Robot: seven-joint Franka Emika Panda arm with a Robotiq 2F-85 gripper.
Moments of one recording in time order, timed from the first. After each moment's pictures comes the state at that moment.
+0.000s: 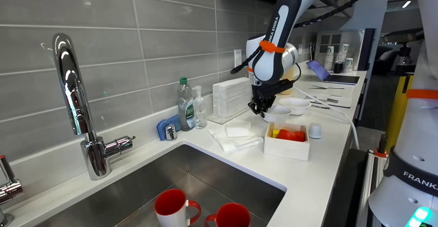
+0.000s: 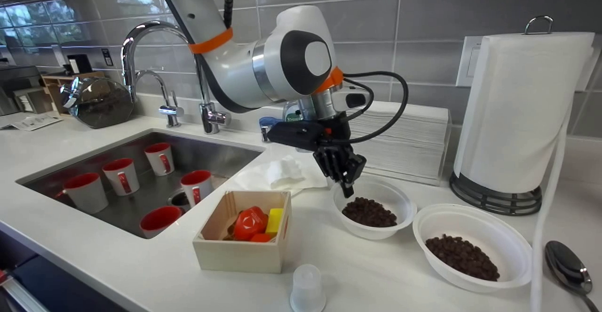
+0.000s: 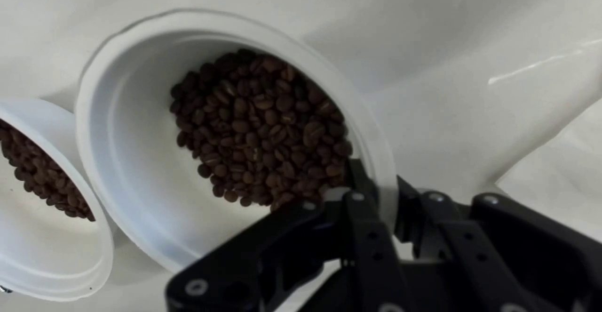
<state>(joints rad) 0.00 0.28 -0.39 -2.44 -0.40 2.82 0.43</state>
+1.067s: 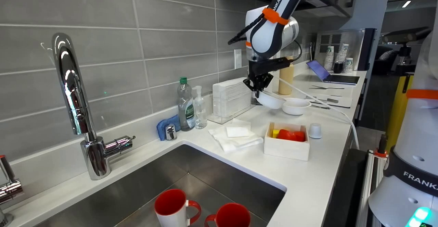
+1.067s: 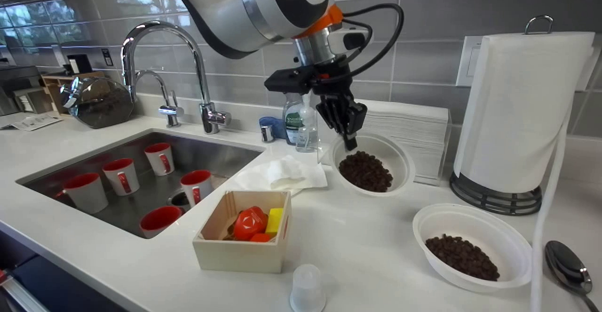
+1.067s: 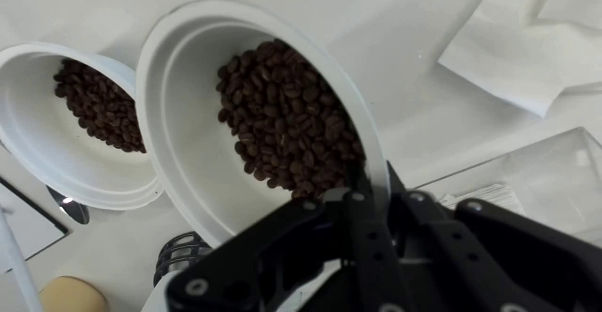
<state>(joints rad) -0.01 0.06 -0.36 -2.43 -0.41 2.67 0.53</state>
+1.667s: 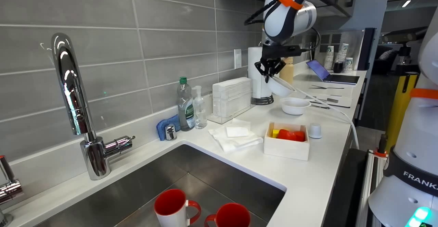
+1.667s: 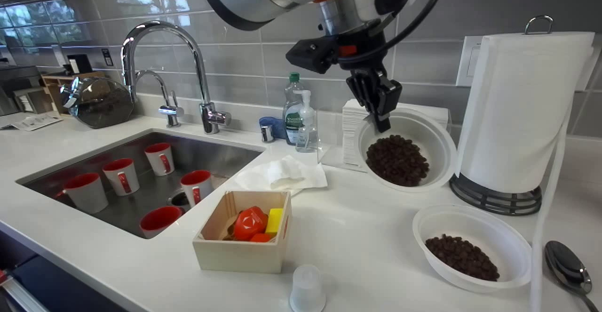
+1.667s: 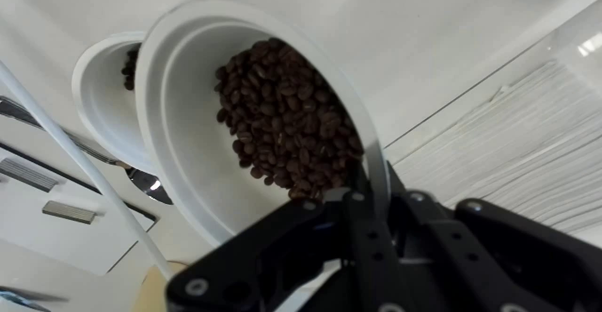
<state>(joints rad) -0.20 -0.06 -0.32 -2.45 -0.35 2.71 0.56</state>
